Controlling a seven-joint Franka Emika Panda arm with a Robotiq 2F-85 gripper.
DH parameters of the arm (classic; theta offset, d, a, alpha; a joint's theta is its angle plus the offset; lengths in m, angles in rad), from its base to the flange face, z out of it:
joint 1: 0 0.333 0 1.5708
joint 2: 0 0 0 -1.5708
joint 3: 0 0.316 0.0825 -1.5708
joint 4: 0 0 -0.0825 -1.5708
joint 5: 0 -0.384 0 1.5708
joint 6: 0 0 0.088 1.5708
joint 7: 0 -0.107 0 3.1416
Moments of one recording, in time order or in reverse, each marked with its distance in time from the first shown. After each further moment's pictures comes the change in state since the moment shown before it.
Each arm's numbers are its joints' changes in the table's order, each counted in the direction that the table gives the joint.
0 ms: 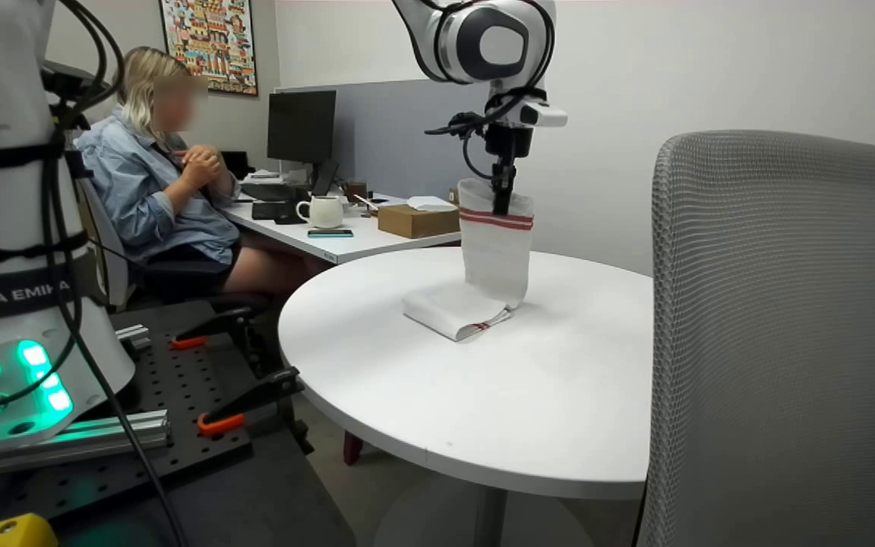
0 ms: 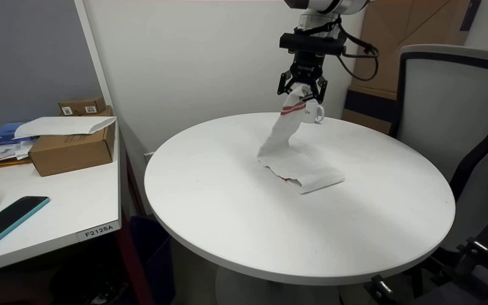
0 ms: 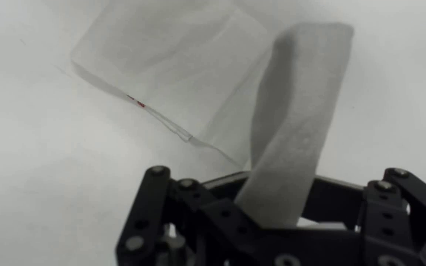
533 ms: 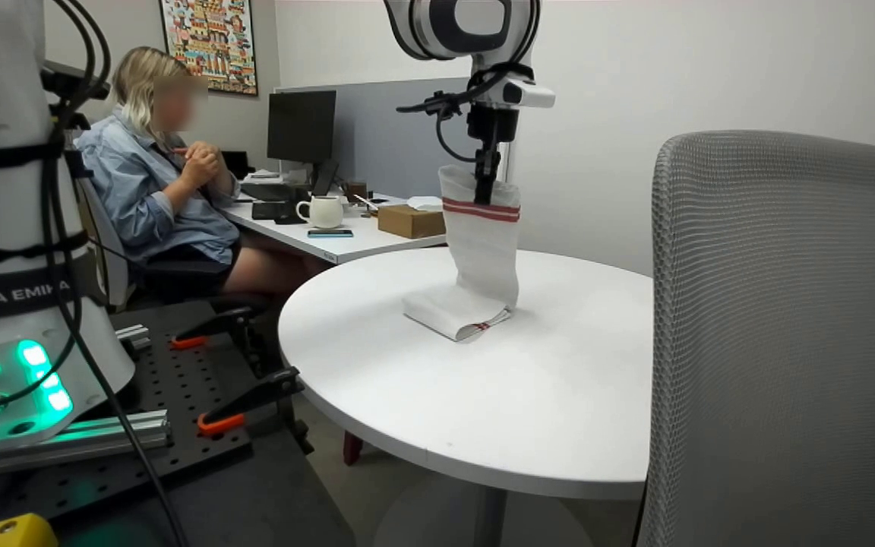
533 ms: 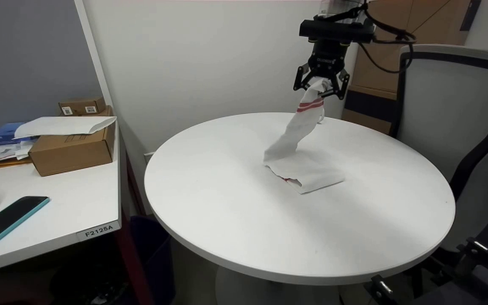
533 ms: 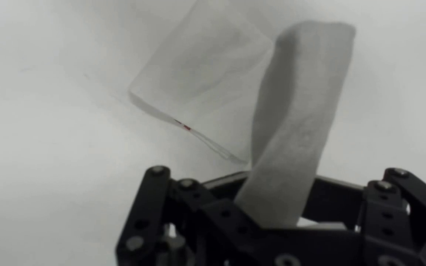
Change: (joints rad) arm -0.008 0.175 -0.025 0.192 0.000 0.000 0.014
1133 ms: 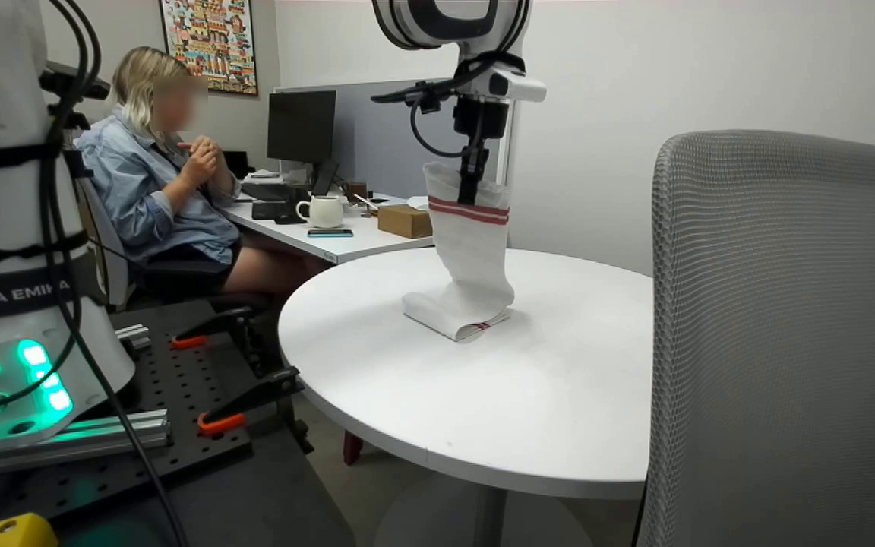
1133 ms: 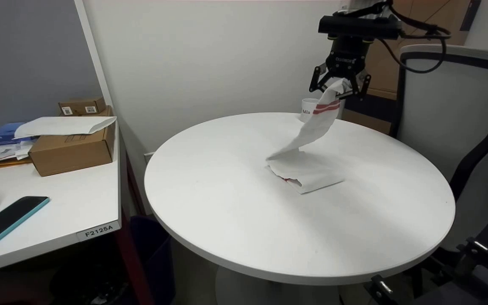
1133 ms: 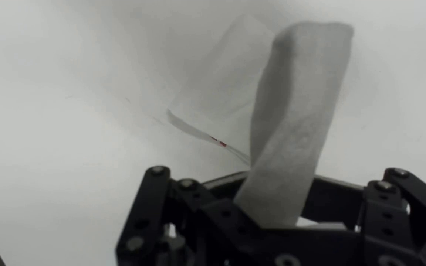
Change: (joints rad) arm -0.027 0.109 -0.015 0.134 0.000 0.000 0.001
